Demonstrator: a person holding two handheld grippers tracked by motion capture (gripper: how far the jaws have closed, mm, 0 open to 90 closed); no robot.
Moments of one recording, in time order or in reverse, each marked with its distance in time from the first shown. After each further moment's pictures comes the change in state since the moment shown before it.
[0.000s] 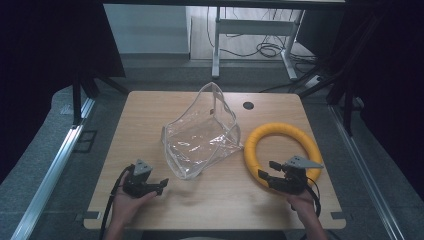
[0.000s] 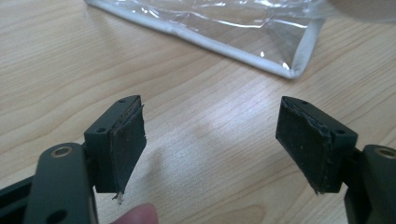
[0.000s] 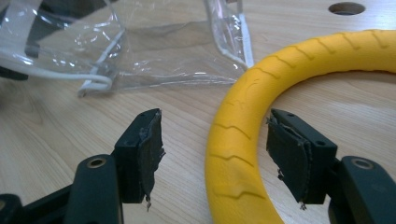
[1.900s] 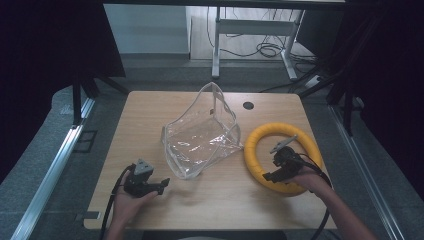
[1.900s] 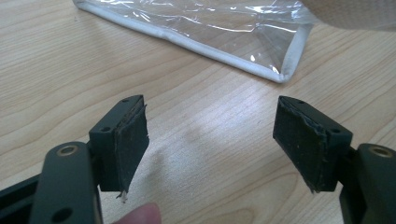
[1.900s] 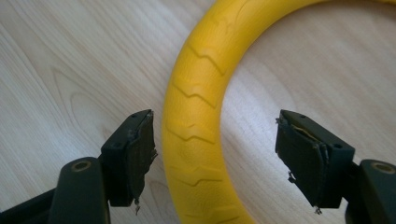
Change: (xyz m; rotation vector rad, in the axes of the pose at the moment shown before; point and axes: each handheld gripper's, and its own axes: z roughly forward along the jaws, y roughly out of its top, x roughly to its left) left arm -0.001 0.002 0.002 0.008 -0.017 -0.006; right arm -0.016 0.053 0.030 0.638 0.011 -0.248
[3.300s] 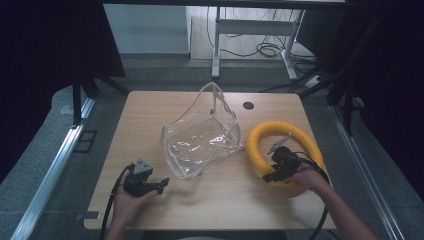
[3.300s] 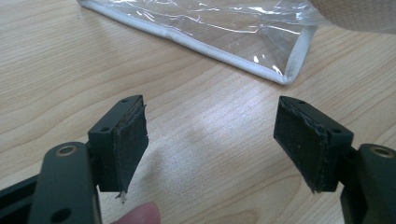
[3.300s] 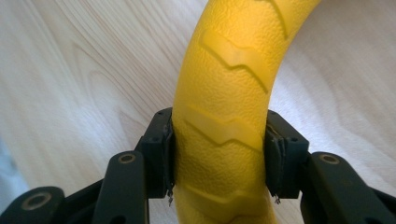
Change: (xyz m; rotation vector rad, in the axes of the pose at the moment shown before) left arm 0.002 0.000 0.001 -0.005 0.000 -0.021; right arm -0.012 0.003 0.006 0.039 0.148 -0.029
